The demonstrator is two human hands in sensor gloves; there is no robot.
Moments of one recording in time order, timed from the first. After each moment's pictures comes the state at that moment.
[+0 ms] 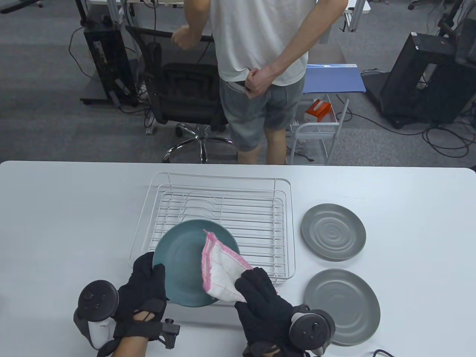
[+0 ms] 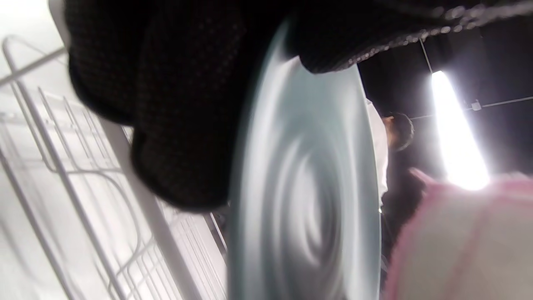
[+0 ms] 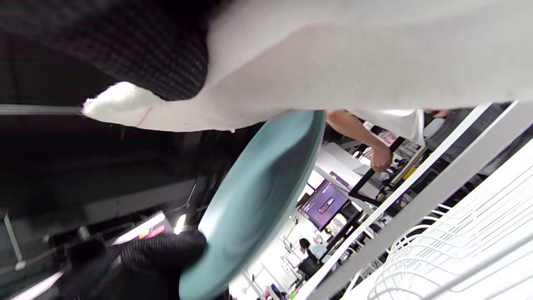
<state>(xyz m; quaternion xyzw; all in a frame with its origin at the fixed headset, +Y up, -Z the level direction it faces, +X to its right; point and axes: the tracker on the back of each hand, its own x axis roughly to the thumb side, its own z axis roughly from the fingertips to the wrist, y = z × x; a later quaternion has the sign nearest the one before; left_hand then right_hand) -0.257 -0.675 -0.255 0.10 0.01 0.54 0.84 0.066 -0.700 -0.227 0.25 -0.21 0.80 0.50</state>
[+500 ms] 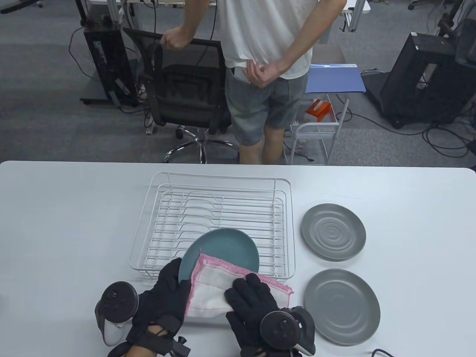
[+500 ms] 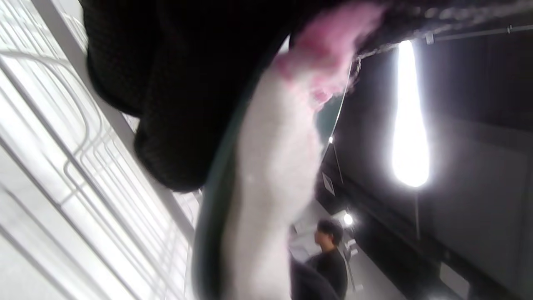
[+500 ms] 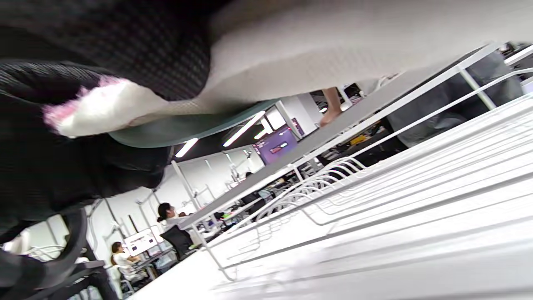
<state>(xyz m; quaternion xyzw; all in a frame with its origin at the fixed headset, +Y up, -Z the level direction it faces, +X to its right) -0.217 -0.677 -0.254 0.01 -0.16 0.54 0.83 0.050 -0.710 -0.230 0.22 -0.11 0.91 0.33</state>
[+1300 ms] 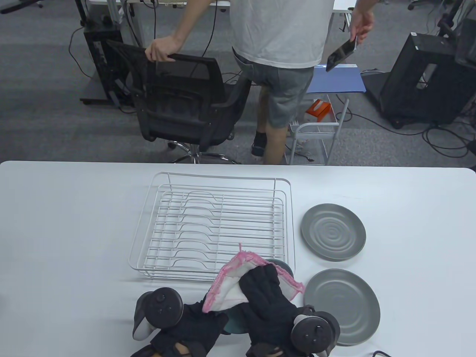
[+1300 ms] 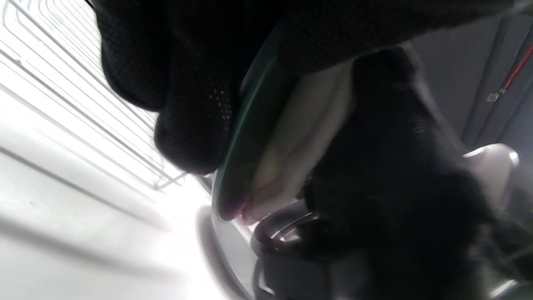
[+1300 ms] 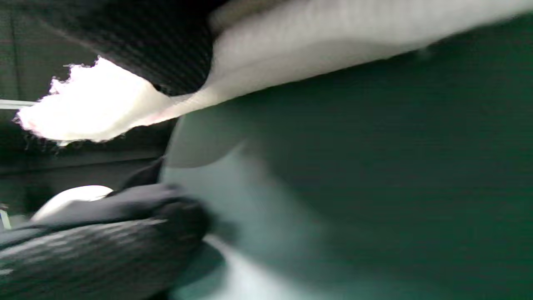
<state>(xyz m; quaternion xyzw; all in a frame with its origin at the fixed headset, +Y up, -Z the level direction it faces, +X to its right) -0.157 -0.691 -0.240 -0.09 -0.31 0.43 0.84 0.071 -0.687 -0.221 0.25 -0.21 0.79 0.52</state>
